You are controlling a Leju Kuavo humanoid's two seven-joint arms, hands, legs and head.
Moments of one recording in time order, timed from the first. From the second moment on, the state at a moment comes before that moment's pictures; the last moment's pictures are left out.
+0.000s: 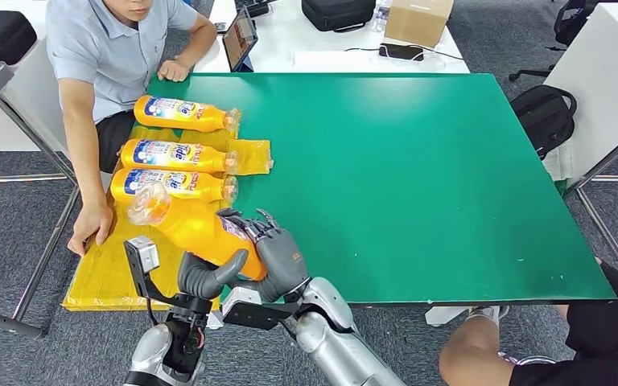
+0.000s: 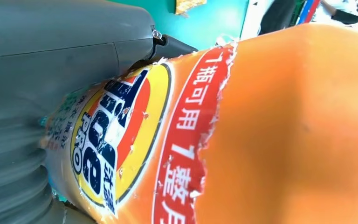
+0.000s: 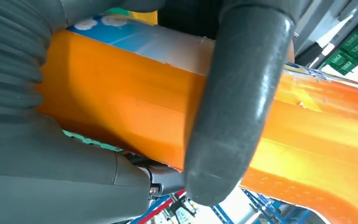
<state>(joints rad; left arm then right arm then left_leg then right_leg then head) -0.06 -0.27 -0.19 -1.38 0.21 -0.20 -0.33 -0.34 0.35 0.48 -0.85 0.67 -0.38 -0.52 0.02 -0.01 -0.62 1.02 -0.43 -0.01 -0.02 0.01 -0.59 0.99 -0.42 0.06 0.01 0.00</state>
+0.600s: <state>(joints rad) -0.14 -0.26 -0.21 -1.33 0.18 0.09 -0.35 -0.31 0.34 0.52 -0.88 0.61 -0.66 -0.64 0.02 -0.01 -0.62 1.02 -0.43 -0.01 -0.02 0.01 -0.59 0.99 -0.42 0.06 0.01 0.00</state>
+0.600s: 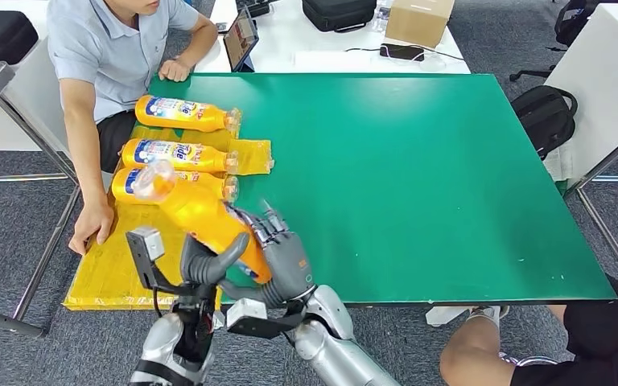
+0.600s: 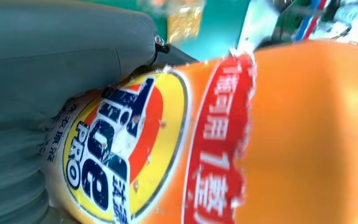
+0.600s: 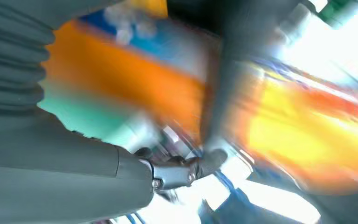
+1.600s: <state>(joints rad) -0.69 0.00 -0.38 -0.59 -0.88 0.52 -0.15 -0.26 0.32 0.54 -1.18 0.71 -0.70 -0.66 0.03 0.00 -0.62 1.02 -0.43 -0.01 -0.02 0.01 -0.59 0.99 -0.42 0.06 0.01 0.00</state>
